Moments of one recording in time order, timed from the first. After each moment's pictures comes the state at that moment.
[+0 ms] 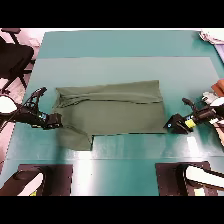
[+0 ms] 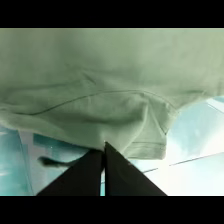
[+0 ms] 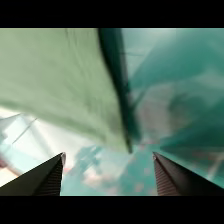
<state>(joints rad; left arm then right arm) -0.03 -0.85 0.76 1.17 -1.31 -1.60 -0.41 -1.30 0.68 -1.02 1.44 1.23</state>
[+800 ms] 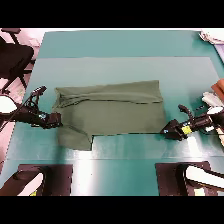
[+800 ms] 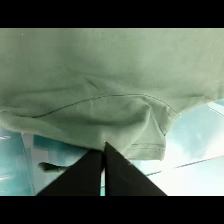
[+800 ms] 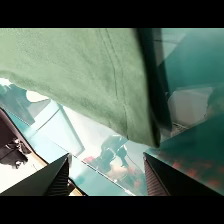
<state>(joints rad) -0.03 -0.85 0.76 1.18 -1.30 -1.59 -0.42 -1.30 0.57 -0.97 1.43 1.18</state>
